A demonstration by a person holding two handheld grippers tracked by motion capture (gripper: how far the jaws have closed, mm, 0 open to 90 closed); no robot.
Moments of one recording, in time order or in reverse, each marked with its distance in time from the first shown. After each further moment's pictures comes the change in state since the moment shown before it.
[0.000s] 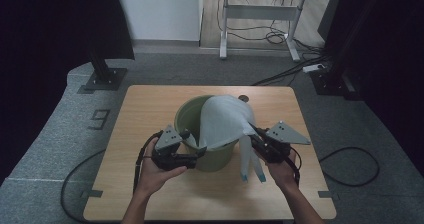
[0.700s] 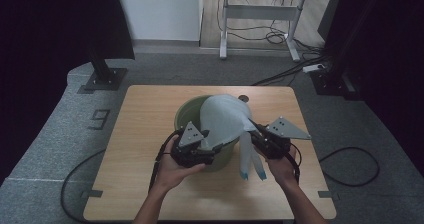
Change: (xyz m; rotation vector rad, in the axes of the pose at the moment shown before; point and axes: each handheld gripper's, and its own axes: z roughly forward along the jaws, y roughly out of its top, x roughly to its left) left arm -0.023 0.016 0.031 0.026 -0.005 0.034; right arm -0.006 0.007 0.003 0.009 -0.011 0.021
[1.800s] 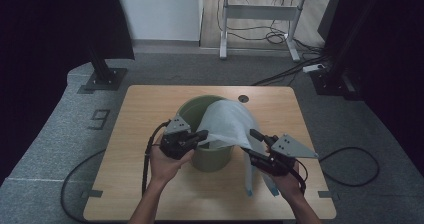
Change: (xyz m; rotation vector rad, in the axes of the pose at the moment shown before) left arm 0.036 0.002 -0.016 -0.011 -0.045 -0.119; right arm 0.014 -0.024 -0.028 -0.038 0.085 -0.014
